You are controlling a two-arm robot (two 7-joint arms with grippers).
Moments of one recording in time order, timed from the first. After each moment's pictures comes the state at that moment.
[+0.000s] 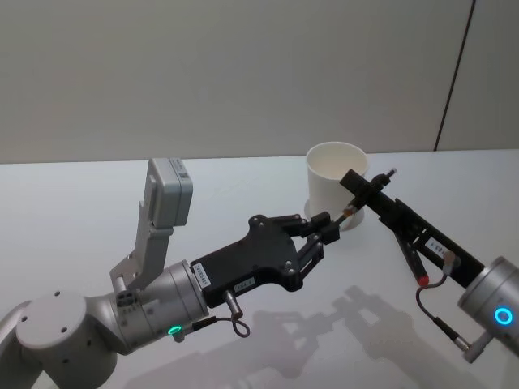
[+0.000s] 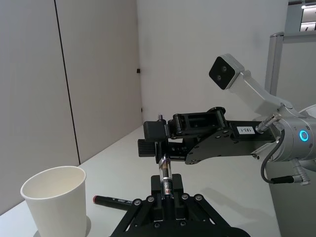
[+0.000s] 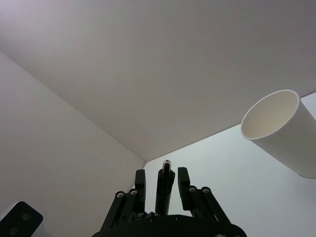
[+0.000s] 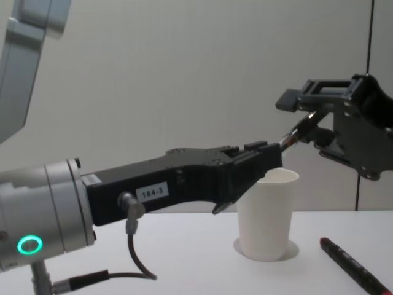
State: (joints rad) left arm -0.13 0.38 0.35 -1.70 -0.50 0.06 -0.73; right arm -0.07 0.35 -0.26 -1.98 1.21 0.29 0.11
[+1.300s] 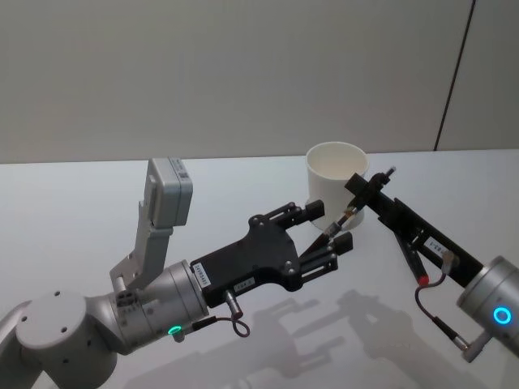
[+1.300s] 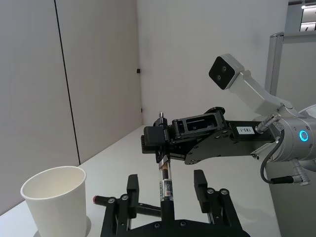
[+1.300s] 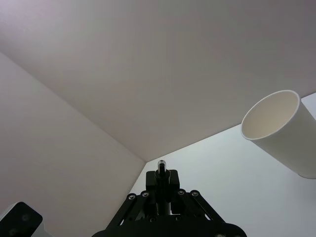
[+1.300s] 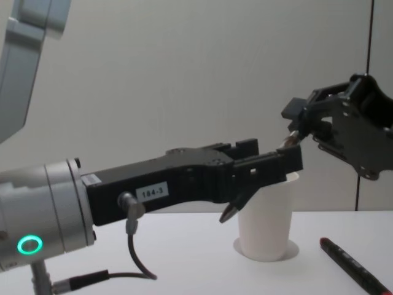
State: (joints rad) left arm -0.13 0.38 0.35 -1.70 -0.50 0.06 -0.73; right arm -0.07 0.35 -0.26 -1.98 1.21 0.29 0.11
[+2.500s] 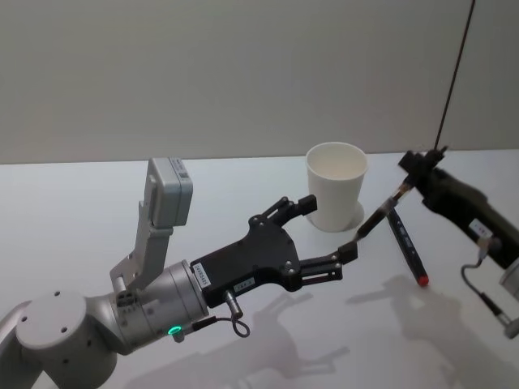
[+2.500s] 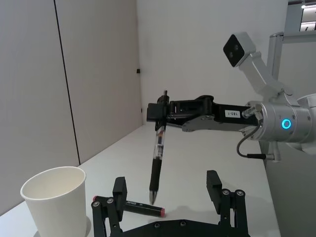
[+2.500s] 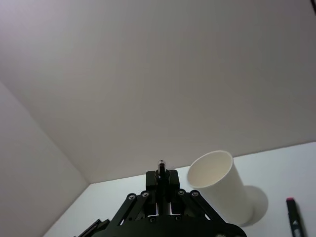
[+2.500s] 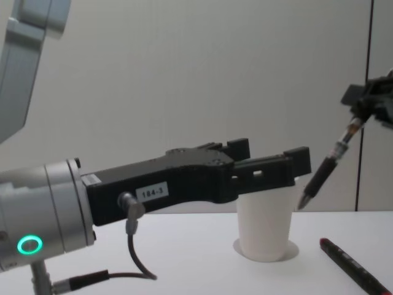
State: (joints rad) left arm -0.13 0.38 0.35 -1.70 -0.50 0.06 -0.73; right arm -0.07 0.44 -0.23 -1.99 1.01 0.16 0.06
